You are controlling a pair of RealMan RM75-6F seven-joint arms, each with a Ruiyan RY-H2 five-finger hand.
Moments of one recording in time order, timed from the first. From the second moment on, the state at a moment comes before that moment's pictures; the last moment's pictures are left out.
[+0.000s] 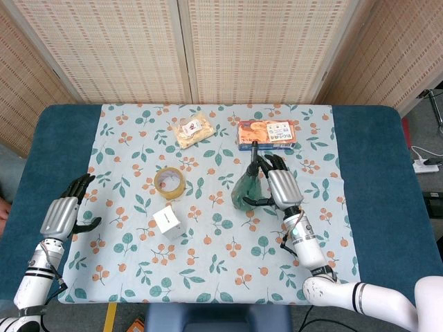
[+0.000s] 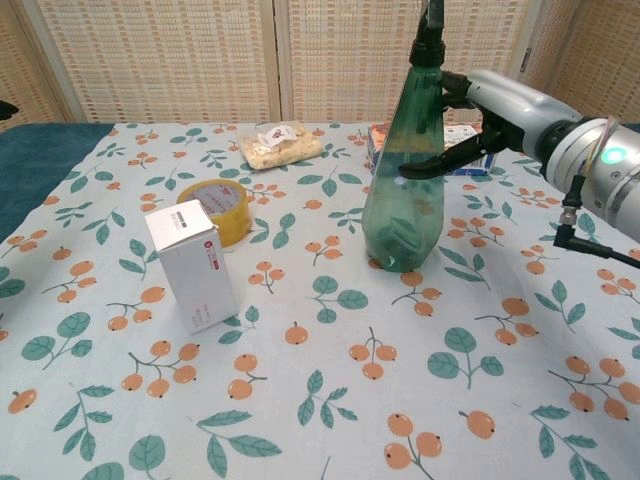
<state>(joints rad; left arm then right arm) -0.38 -1.21 -0.16 -1.67 1.22 1.19 0.01 0.66 -1.64 0.32 -1.52 -1.06 1.11 -0.22</state>
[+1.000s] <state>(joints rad) -0.37 -1.21 -0.16 -1.65 1.23 1.20 -0.01 0.59 -1.20 0.10 -1.92 -0.81 1.29 -0.86</state>
